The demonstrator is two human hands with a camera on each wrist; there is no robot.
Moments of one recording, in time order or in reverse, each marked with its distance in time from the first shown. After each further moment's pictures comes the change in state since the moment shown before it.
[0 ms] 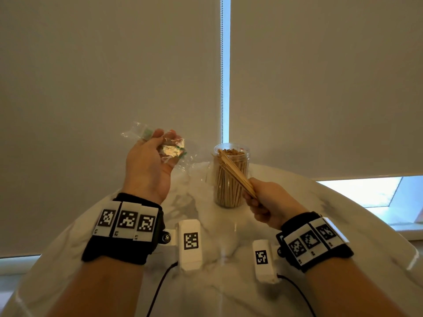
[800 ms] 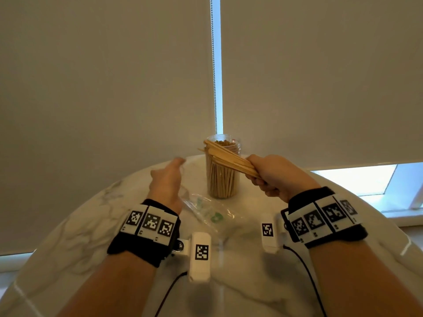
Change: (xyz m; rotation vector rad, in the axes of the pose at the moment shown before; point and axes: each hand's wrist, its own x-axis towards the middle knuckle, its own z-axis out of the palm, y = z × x) left_hand -0.009 -0.060 -0.009 0.513 0.186 -0.380; right_hand -0.027 -0.037 -0.022 -0.356 0.067 -0.103
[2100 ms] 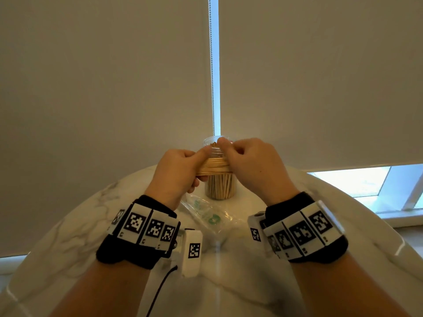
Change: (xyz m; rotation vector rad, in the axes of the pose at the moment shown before) left_hand -0.039 0.013 0.014 0.465 -0.246 0.583; right_hand -0.013 -0.024 0.031 -0.427 0.403 -0.538
